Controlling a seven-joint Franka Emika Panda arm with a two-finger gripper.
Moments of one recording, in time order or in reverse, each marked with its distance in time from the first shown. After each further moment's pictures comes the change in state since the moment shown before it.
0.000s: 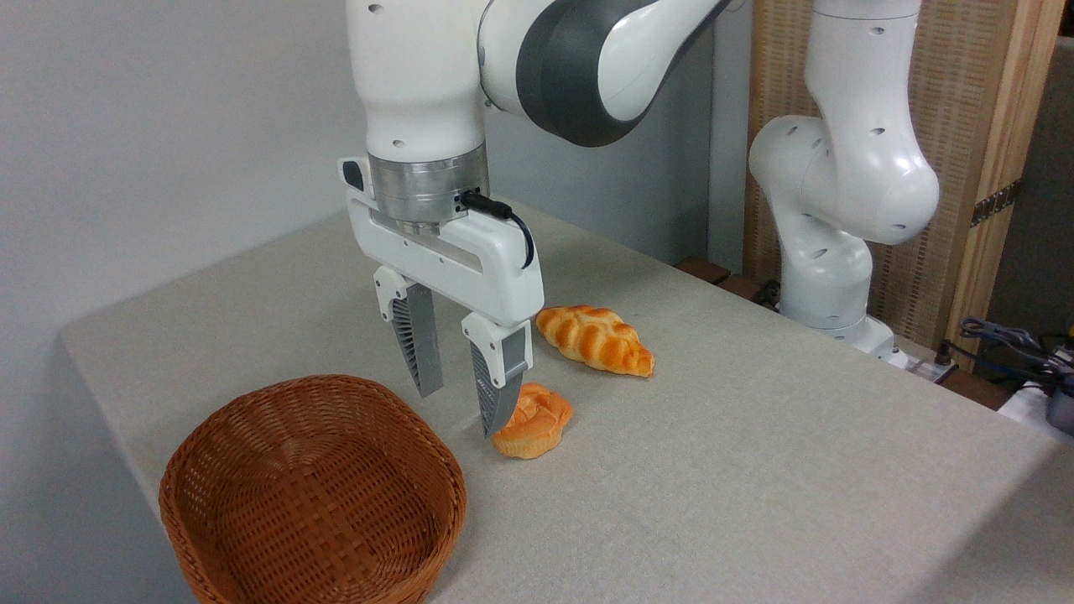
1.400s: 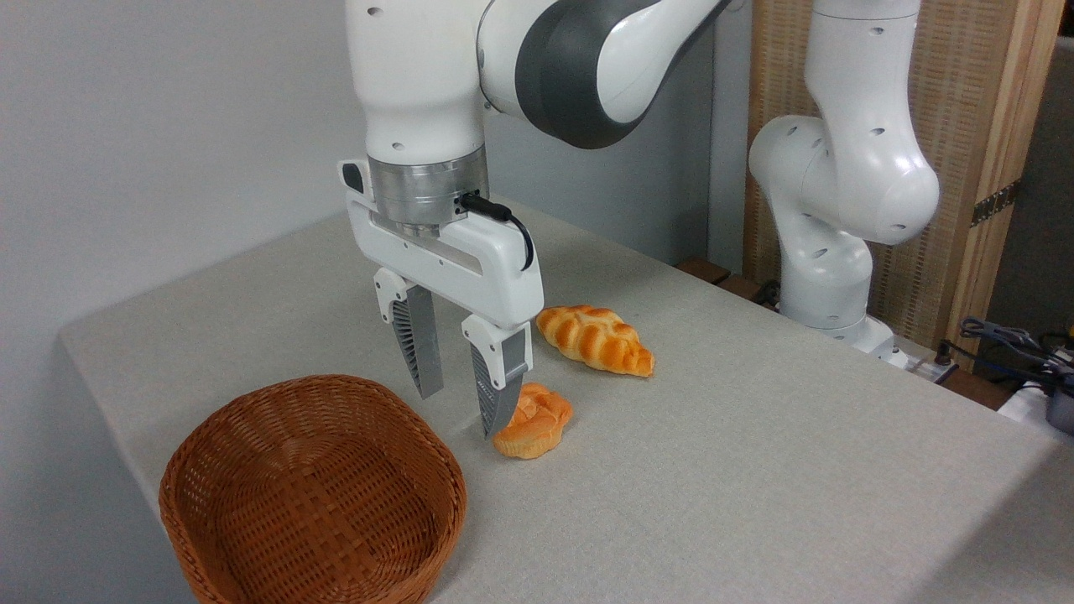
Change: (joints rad) arm 0.000 0.003 0.000 0.000 0.000 0.000 0.000
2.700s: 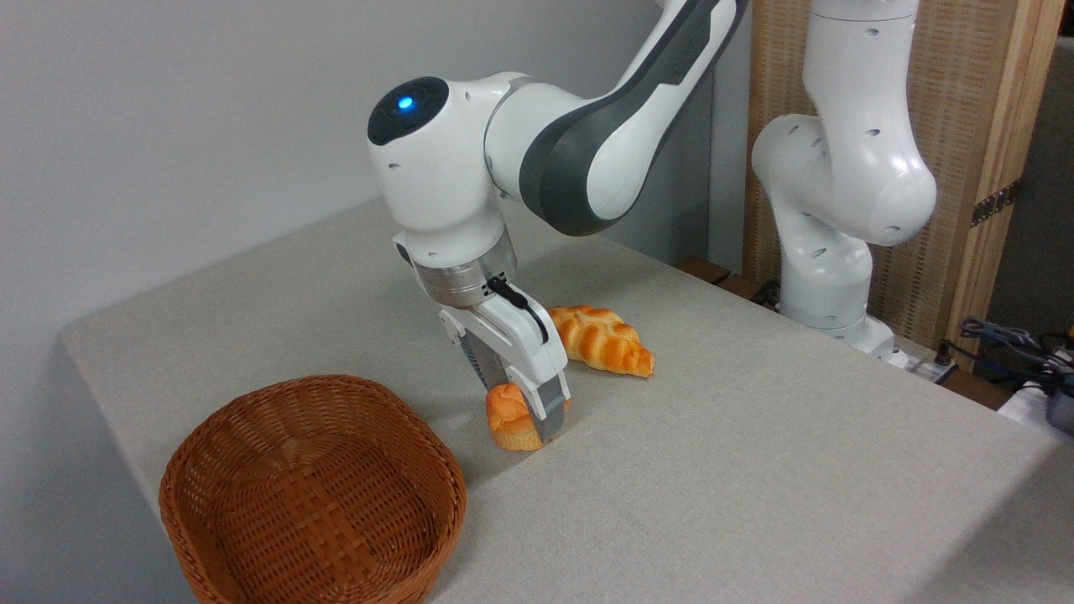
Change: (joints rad) arm -0.059 0.017 -0.007 -0.194 -0.078 -0.050 0.116
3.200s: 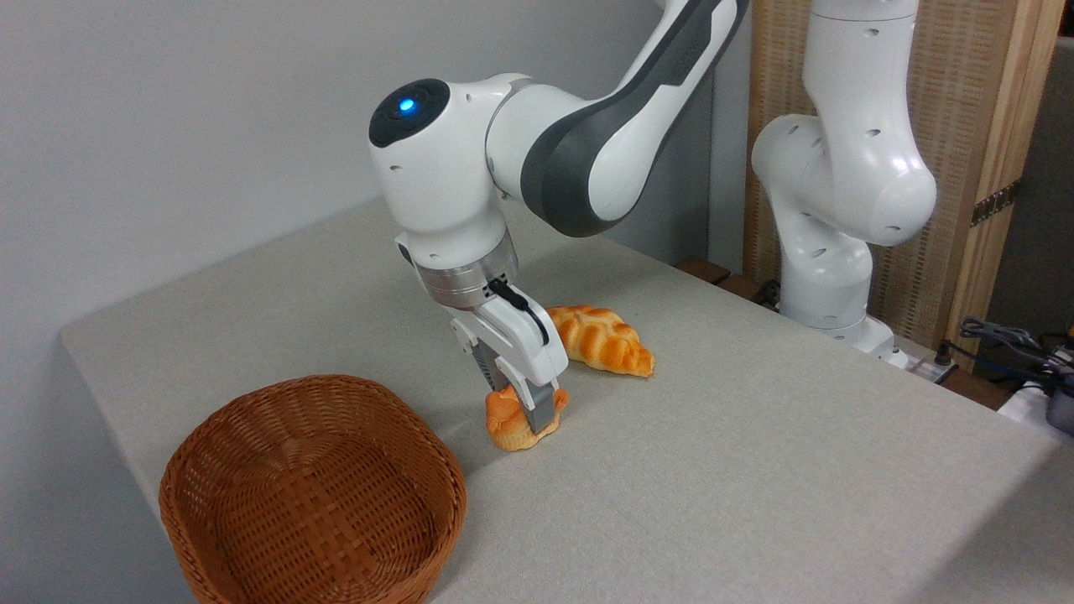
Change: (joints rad) arm 0.002 0.000 0.001 -0.001 0.000 -0.001 0.009
